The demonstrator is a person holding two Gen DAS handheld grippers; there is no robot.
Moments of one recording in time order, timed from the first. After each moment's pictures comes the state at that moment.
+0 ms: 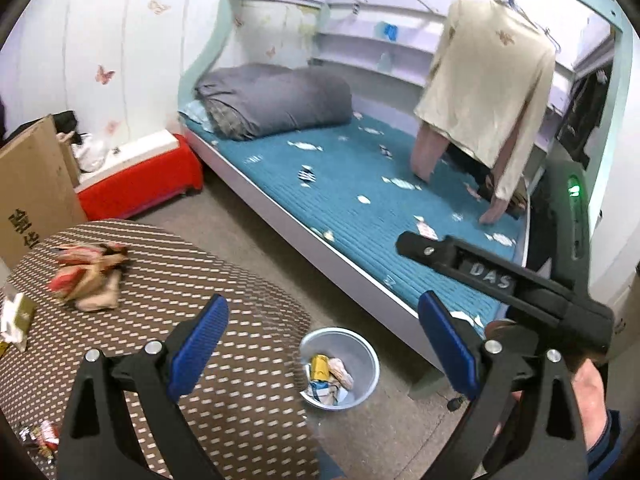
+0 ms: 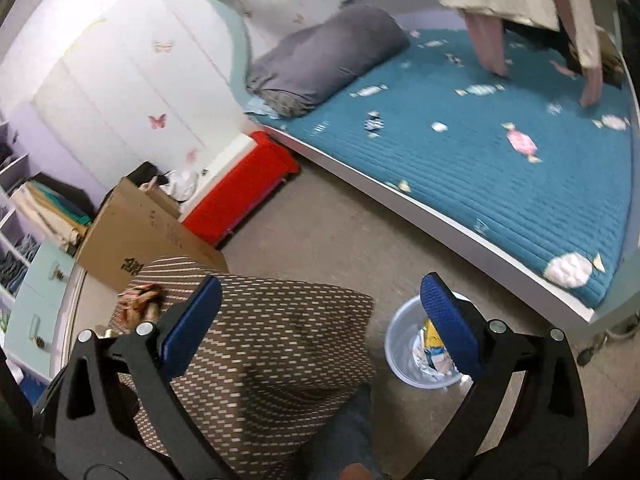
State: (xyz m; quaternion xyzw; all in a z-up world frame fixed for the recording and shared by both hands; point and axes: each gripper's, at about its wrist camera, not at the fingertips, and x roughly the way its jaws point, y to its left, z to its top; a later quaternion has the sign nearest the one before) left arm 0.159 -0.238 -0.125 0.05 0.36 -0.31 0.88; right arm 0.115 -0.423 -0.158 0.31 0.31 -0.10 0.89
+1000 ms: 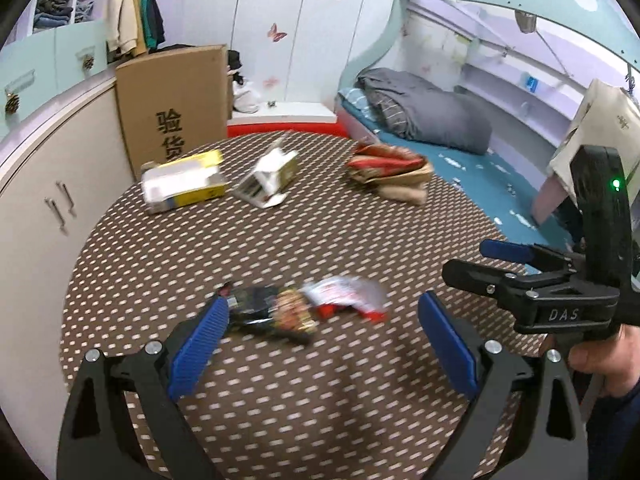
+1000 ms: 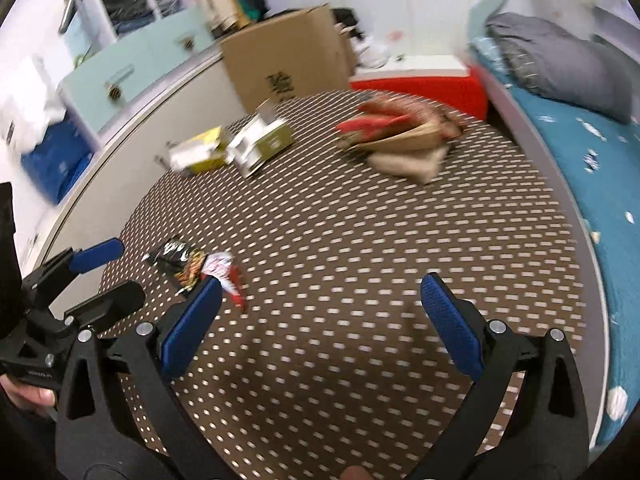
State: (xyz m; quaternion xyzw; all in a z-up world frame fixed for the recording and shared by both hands) left arm 0.130 0.078 -0.175 -0.03 0.38 -0.11 0.92; right arm 0.178 -0.119 -0.193 0.03 0.43 0.22 0.88
